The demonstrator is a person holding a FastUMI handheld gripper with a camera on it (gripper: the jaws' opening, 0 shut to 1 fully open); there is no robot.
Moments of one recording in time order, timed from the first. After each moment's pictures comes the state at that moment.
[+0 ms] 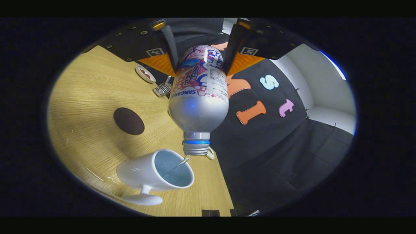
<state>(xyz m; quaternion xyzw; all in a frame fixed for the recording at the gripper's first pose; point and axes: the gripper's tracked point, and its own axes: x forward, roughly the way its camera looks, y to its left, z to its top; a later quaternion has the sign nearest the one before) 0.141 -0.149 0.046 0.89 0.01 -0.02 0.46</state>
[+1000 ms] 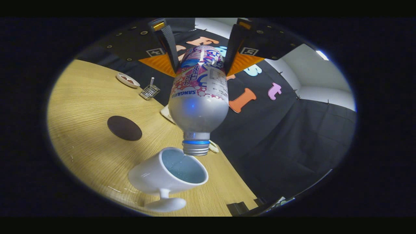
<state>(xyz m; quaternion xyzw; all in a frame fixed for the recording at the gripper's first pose) 0.136 -0.176 0.054 0.93 -0.04 -0.03 0.35</state>
